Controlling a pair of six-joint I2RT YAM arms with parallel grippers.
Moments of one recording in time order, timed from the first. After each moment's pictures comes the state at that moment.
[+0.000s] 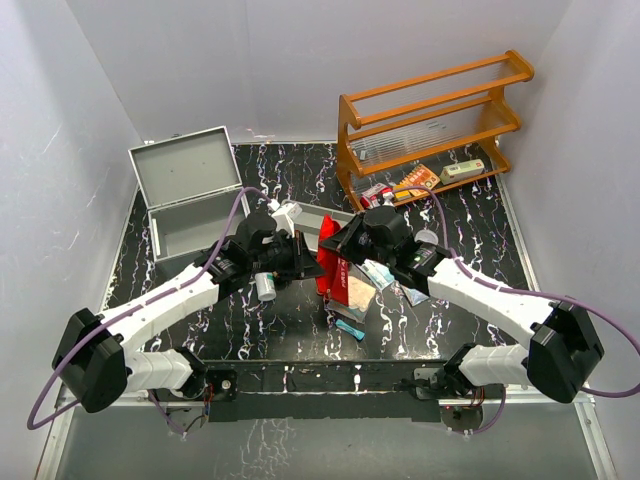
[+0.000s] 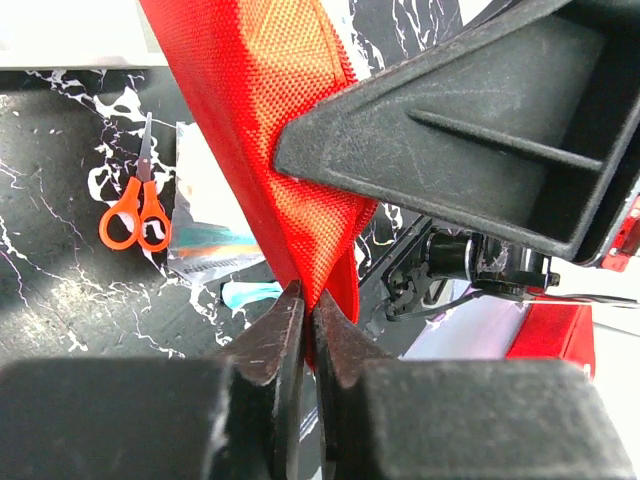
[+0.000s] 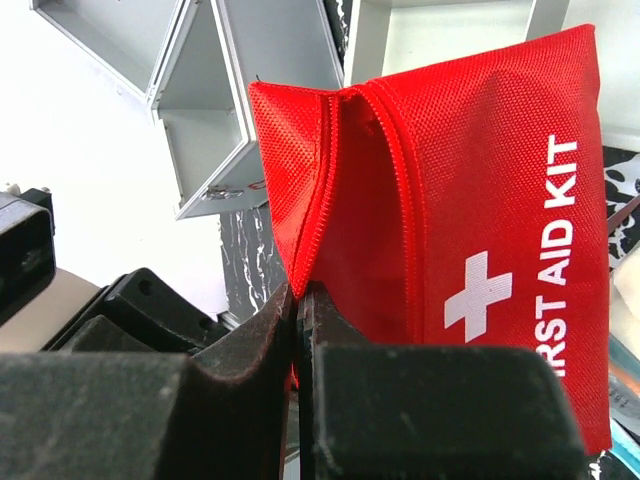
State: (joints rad) left arm -0.73 1.22 0.82 -0.16 0.36 -0.72; right arm 0.74 1.25 0.88 -0.10 0.00 1.19
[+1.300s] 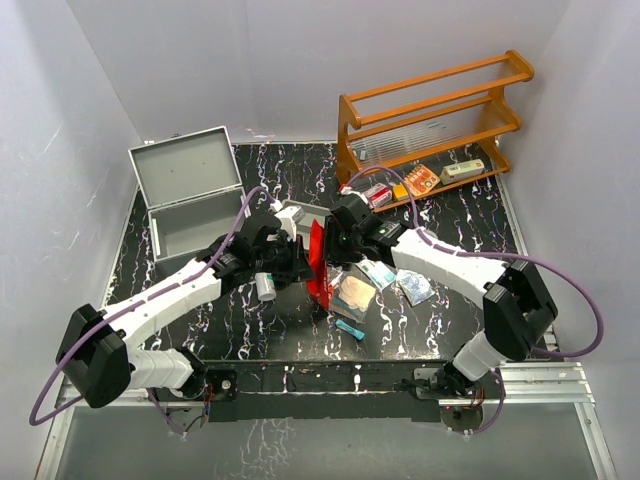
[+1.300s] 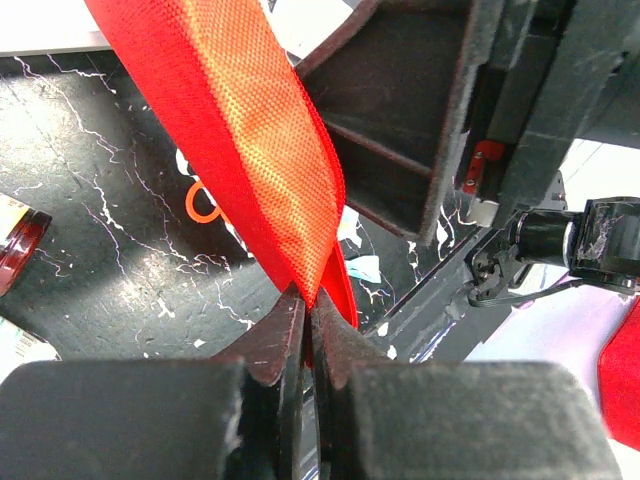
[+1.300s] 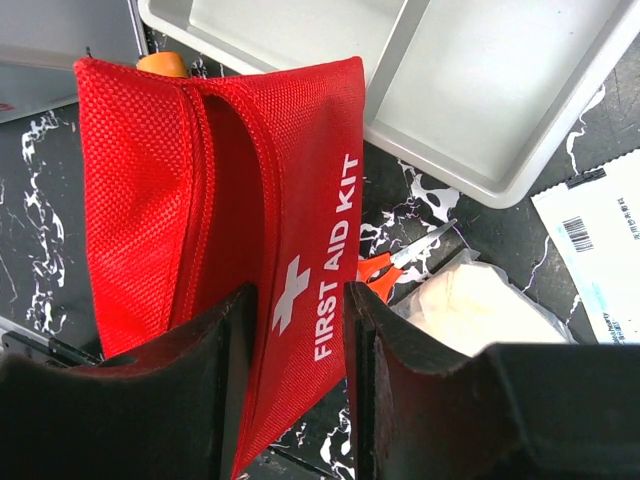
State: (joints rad) left arm -0.73 1.25 0.87 -0.33 0.28 -0.54; right arm 0.76 1.54 1.15 -0.46 0.04 0.72
